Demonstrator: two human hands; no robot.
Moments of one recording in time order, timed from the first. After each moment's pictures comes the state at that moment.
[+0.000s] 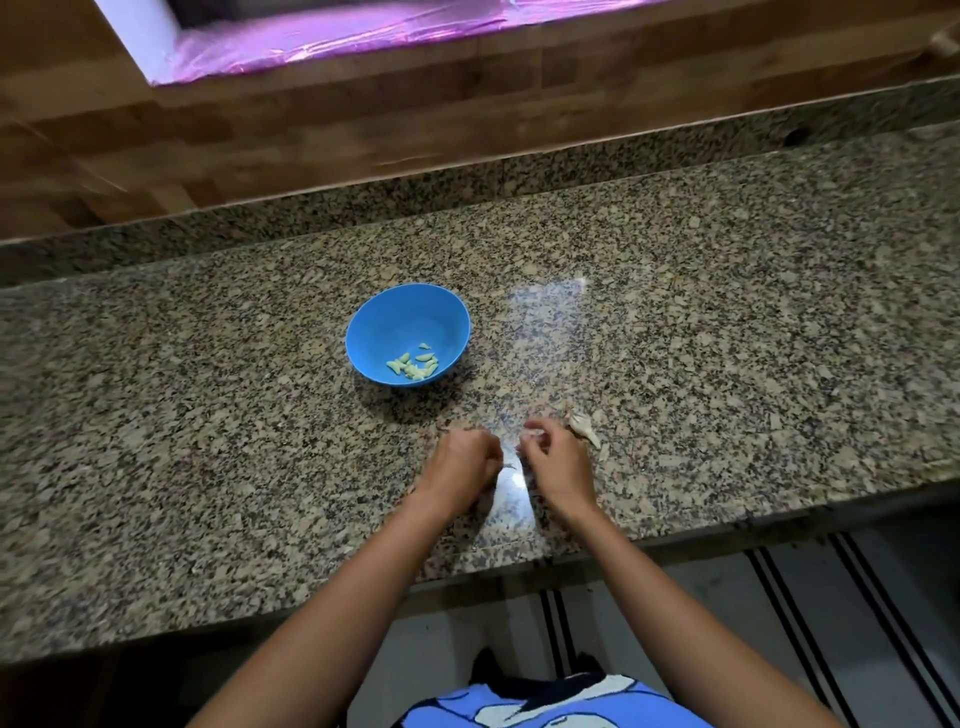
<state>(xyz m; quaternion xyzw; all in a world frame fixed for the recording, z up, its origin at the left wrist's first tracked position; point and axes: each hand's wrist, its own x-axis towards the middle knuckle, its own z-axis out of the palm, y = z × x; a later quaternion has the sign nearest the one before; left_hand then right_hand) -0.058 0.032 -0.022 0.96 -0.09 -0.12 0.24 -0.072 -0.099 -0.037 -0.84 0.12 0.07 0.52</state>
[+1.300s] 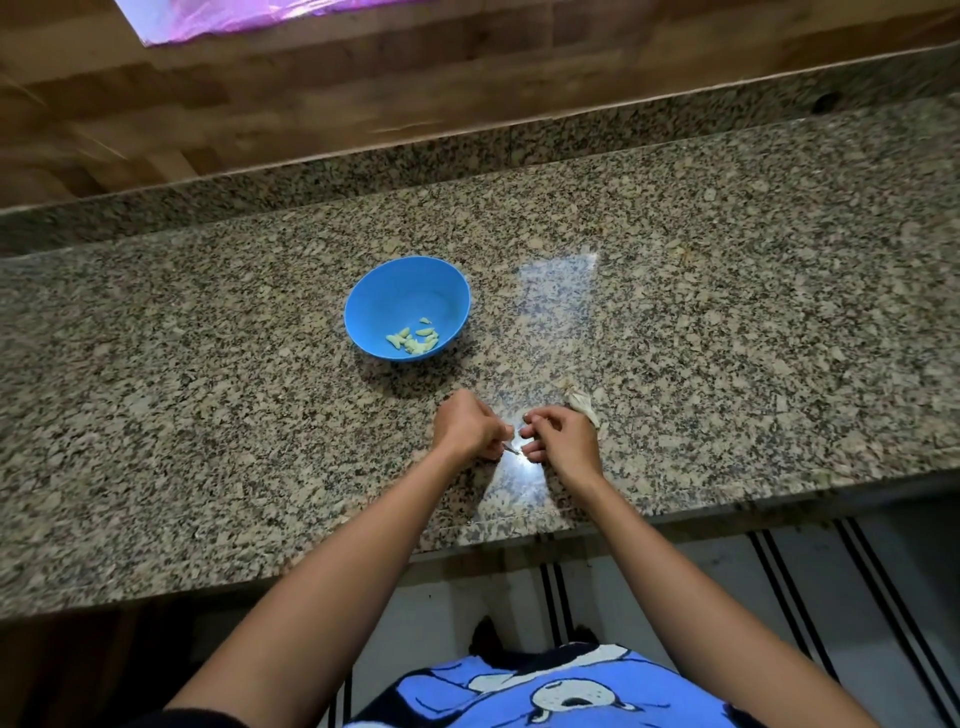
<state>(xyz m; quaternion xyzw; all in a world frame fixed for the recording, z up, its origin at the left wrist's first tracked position) -0.040 0.012 -0.018 0.86 0.18 -0.22 0.42 -0.067 -0.113 -0.052 -0.72 0.19 0.11 0.66</state>
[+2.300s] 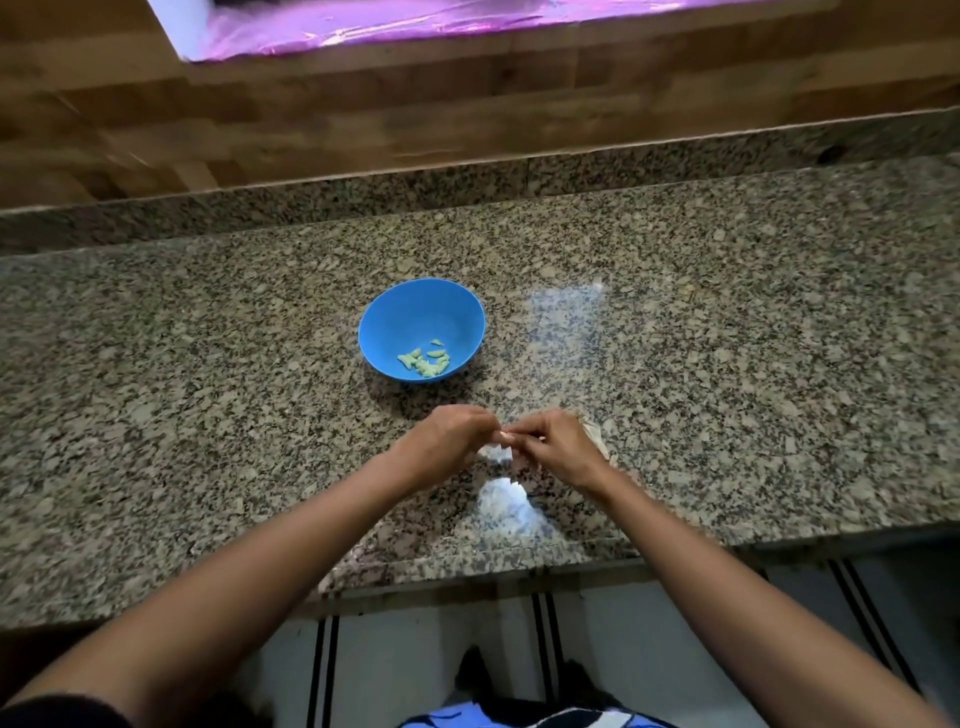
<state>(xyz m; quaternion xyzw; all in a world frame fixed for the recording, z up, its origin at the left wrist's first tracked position) -0.035 0.065 -0.001 0.93 -0.28 -0.06 0.24 -0.037 -0.116 -0.017 -0.84 -0.10 0.17 0.51</state>
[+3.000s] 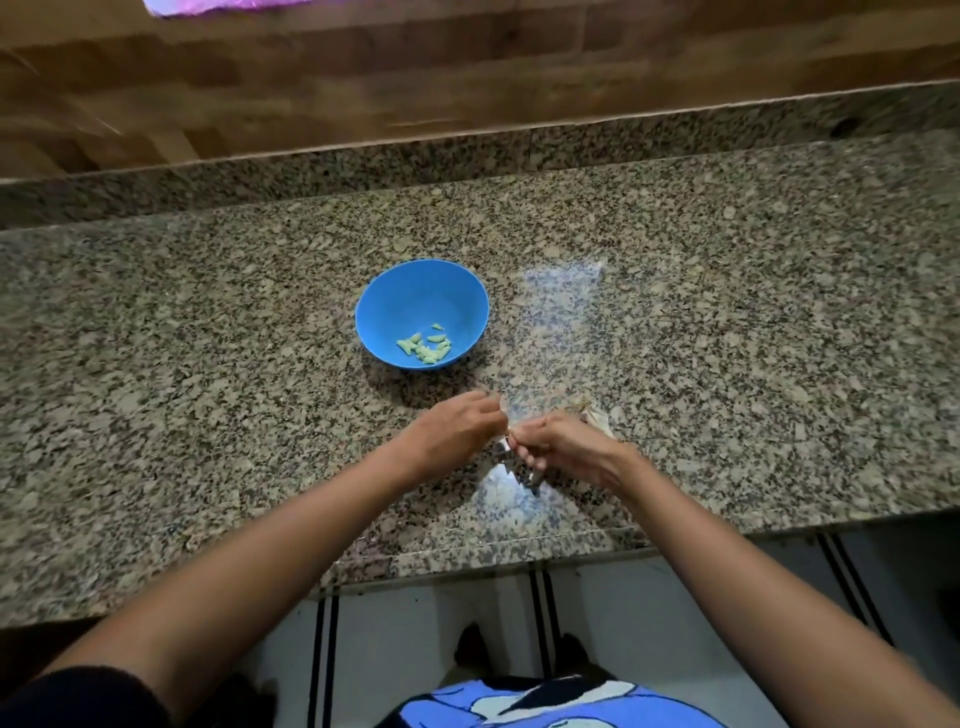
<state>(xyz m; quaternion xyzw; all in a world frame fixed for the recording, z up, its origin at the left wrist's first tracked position) -0.023 0.070 -0.020 0.90 -0.39 0.00 0.19 -0.031 -0.117 -0.022 -0.61 0.04 0.40 0.68</state>
